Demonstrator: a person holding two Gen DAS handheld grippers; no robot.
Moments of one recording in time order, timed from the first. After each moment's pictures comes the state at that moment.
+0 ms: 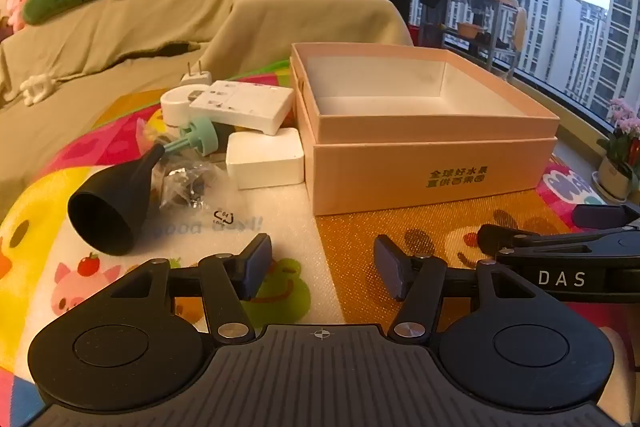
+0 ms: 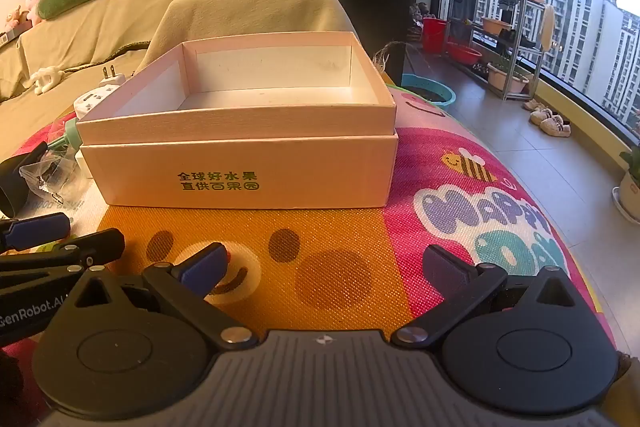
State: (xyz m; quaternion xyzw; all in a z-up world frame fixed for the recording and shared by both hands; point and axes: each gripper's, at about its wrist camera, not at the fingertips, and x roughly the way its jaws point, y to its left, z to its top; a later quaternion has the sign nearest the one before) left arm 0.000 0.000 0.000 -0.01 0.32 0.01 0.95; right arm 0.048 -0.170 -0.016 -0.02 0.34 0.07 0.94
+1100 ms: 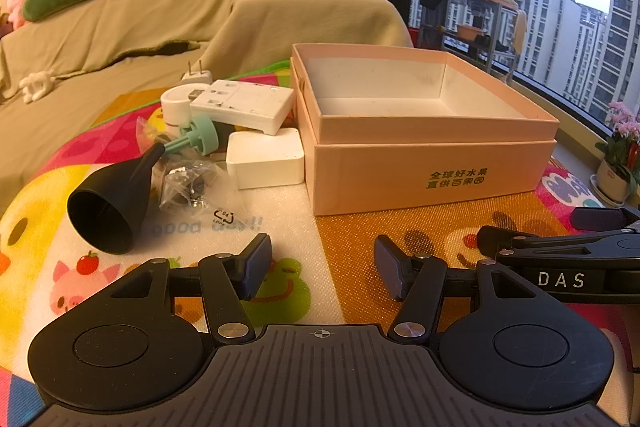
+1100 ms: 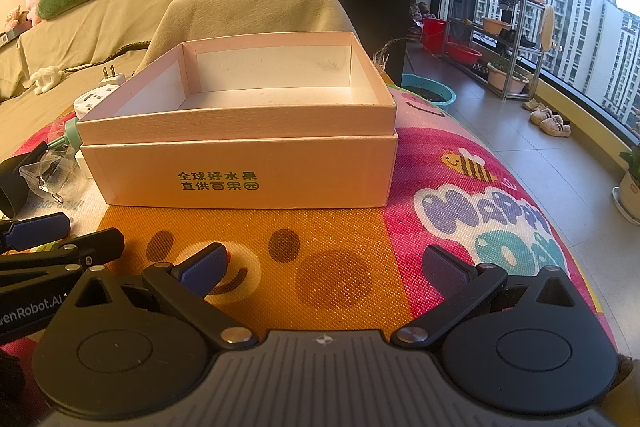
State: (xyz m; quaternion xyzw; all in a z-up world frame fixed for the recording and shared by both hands) left arm 0.000 0.003 0.001 -0.01 0.31 0.01 0.95; right arm 0.048 -0.170 -0.016 -0.02 0.34 0.07 0.94
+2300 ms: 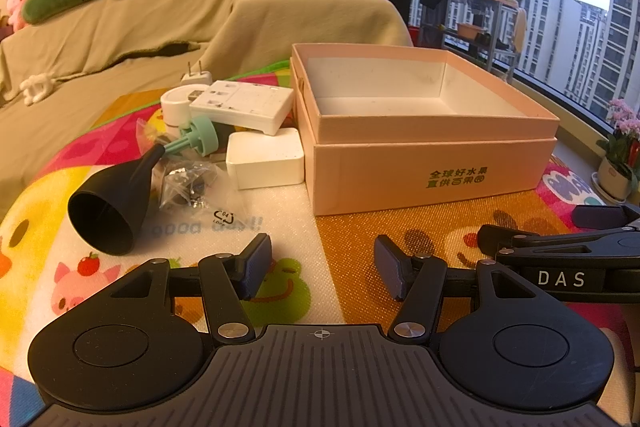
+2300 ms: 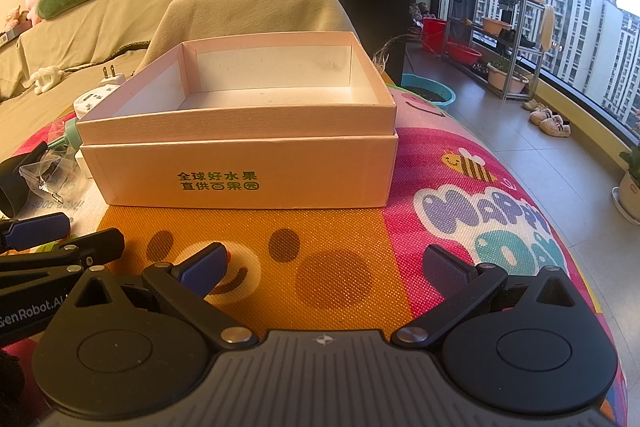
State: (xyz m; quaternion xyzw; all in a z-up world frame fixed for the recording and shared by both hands) left arm 0.000 -0.001 0.000 -0.01 0.32 0.01 0.95; right arm 0.048 -0.170 -0.016 -0.02 0.34 0.06 0.94
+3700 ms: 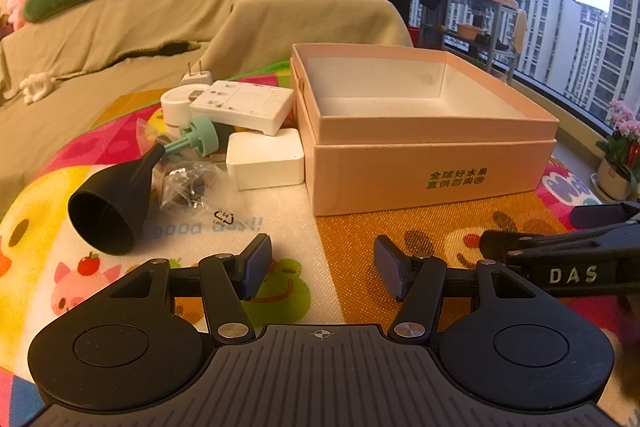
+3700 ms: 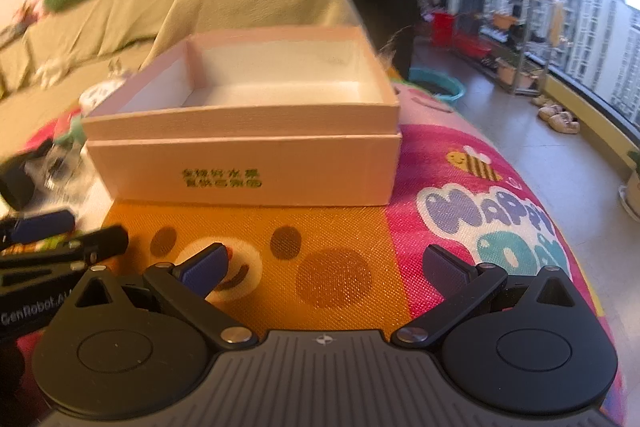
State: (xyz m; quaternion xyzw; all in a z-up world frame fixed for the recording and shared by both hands) left arm 0.000 0.000 0.001 -0.02 0.31 0.00 0.95; right arm 0.053 -0.173 -0.010 -0.03 0.36 0.09 0.93
